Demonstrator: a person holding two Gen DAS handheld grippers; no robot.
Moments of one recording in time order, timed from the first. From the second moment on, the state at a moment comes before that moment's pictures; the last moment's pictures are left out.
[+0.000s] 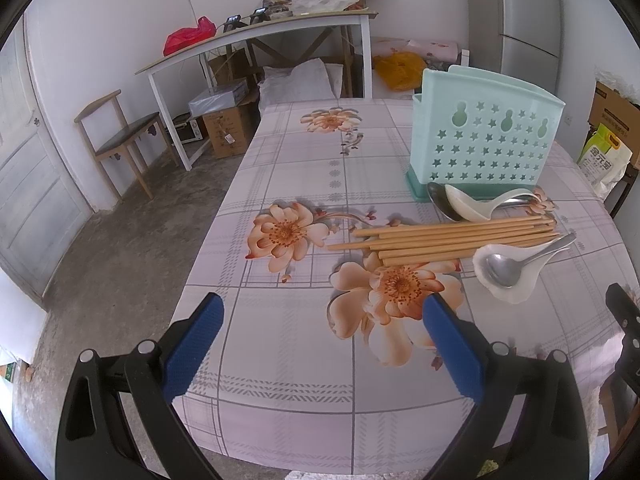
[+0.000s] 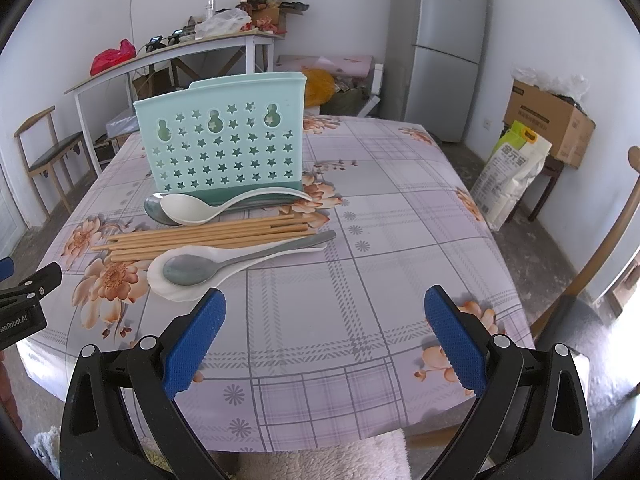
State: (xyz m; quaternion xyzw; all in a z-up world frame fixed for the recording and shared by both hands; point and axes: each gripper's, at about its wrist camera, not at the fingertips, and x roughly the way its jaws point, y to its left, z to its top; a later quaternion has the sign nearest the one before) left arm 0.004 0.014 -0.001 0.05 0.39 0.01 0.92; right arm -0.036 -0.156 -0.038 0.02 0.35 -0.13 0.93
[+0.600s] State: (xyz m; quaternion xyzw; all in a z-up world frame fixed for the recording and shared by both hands) left arm 0.003 0.015 -0.005 0.05 0.40 0.01 0.92; right arm -0.036 -0.157 -0.038 0.02 0.35 -0.13 0.93
